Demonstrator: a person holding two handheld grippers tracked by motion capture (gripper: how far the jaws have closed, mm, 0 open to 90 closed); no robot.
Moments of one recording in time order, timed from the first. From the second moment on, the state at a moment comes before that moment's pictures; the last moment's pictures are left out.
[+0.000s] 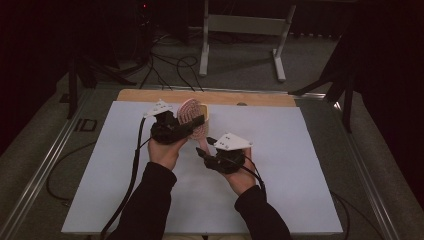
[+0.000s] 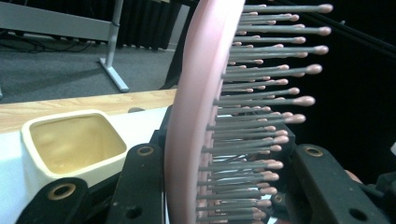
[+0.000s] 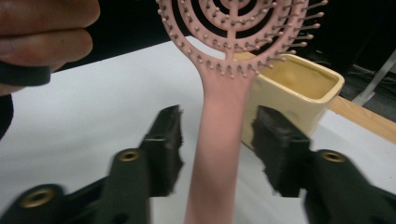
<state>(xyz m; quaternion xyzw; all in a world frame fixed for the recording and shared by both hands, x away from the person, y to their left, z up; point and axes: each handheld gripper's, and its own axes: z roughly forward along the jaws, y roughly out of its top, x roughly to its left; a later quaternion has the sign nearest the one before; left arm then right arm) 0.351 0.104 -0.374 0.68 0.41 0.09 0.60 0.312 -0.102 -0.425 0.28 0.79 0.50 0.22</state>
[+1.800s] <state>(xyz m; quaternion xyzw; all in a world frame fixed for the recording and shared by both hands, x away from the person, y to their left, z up) 0.354 0.113 -0.358 0.69 0.41 0.16 0.58 0.311 -0.181 -0.432 0.37 0.77 0.47 0.22</state>
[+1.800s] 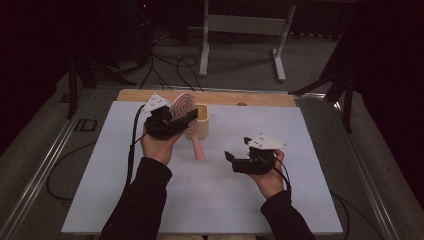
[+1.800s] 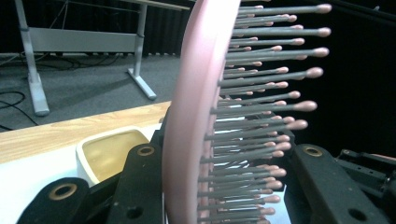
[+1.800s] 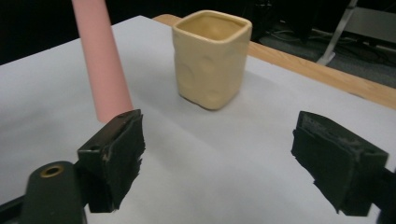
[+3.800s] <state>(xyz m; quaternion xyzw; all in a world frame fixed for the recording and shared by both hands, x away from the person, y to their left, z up) 0.385 0.124 -0.350 0.69 0.43 0.19 0.56 0.271 -0.272 -0.465 0.43 0.72 0.49 0.25</state>
